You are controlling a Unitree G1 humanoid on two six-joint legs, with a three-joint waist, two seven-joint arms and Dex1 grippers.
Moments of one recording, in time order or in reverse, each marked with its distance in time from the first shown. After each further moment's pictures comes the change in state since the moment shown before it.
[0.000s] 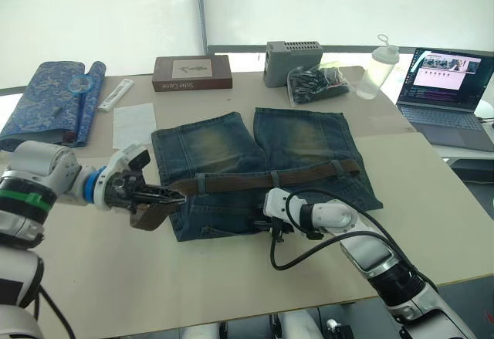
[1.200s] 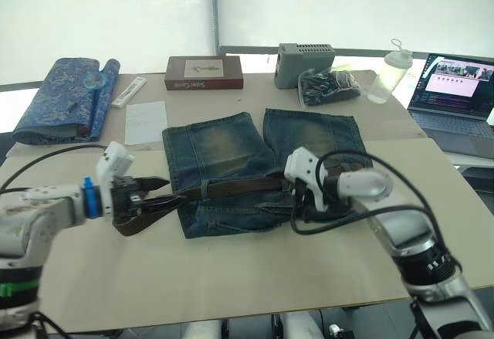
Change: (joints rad) left arm 0.575 -0.366 0.811 -0.776 0.216 -0.470 0.789; right arm -0.242 -0.122 -0.172 -0.117 0.221 0.346 0.116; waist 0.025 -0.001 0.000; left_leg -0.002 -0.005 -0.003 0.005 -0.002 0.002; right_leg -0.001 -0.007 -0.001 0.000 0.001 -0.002
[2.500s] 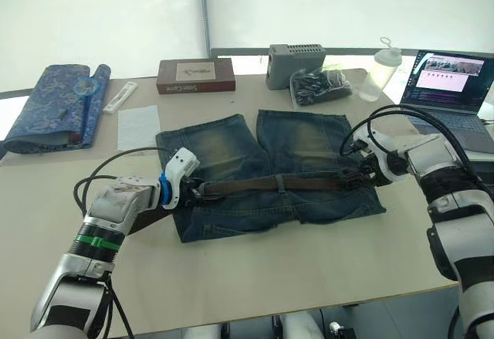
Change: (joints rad) left arm -0.310 -0.091 -0.457 0.514 0.317 -0.270 -0.059; right arm -0.430 -0.087 0.077 1.209 -0.302 -0.039 0.243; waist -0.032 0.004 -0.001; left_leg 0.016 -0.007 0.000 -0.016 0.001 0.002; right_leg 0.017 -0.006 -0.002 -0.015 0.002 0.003
